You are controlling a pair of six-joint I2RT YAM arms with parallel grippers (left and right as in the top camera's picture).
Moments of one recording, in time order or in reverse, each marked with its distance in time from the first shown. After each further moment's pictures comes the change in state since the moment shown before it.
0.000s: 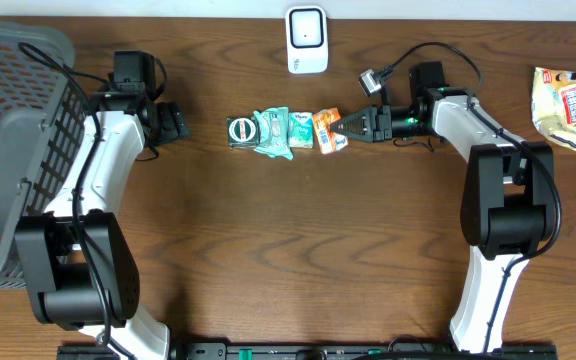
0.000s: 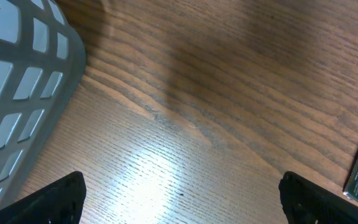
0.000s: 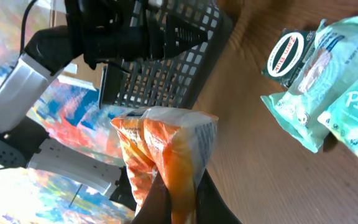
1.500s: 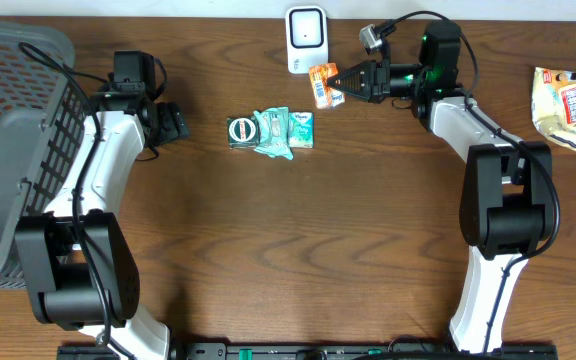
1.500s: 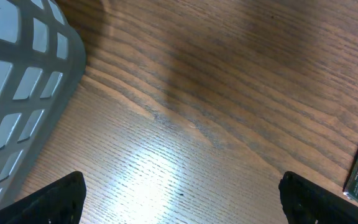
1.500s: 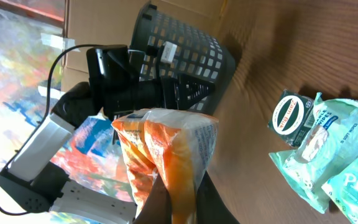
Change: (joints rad) left arm 0.000 0.000 0.000 0.000 0.000 0.000; right arm 0.009 0.000 -0.009 1.014 0.027 1.045
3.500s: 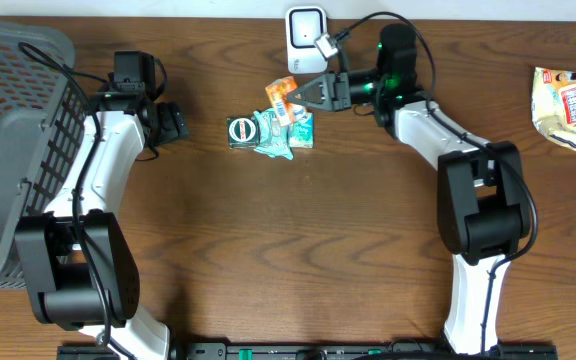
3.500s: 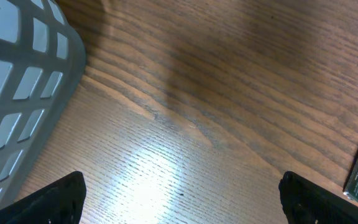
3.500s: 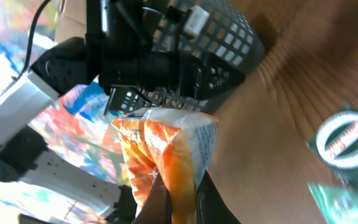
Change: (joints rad) left arm 0.000 0.000 0.000 0.000 0.000 0.000; right arm 0.161 0.000 0.000 0.119 0.018 -0.090
